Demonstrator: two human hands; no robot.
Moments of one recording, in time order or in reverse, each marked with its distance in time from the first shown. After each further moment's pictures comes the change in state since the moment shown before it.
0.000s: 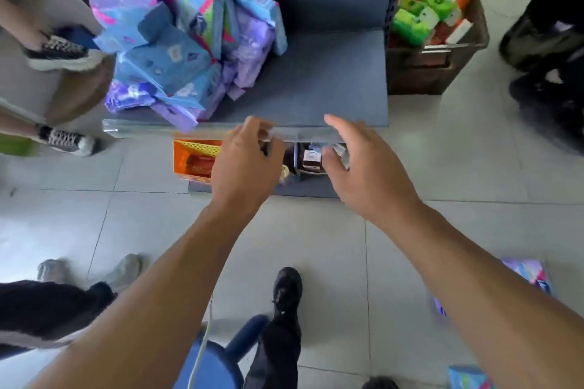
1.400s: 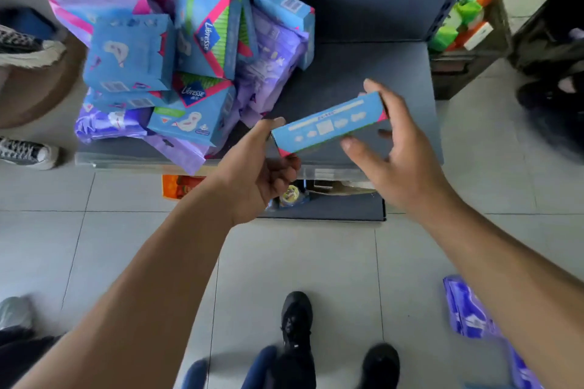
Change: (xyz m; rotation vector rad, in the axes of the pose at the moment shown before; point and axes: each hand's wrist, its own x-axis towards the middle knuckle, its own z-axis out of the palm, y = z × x) left_hand 0.138 -0.048 -0.020 -1.003 -0.639 -0.775; right_hand 0.130 0.007 0.060 0.281 0.074 0.016
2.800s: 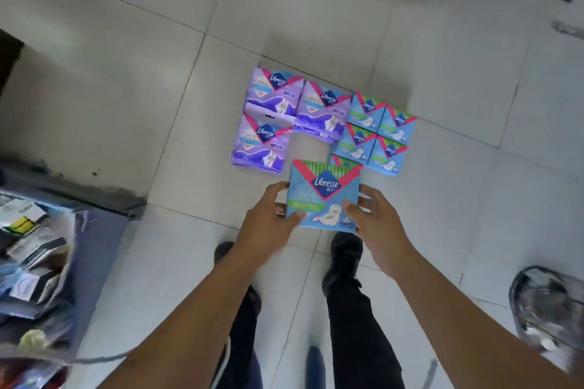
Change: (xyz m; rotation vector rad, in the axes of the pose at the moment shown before) left_hand 0.013 -0.439 0.347 1.532 -0.882 0.028; right_hand -0.513 0.229 -0.135 0.776 1.240 1.351
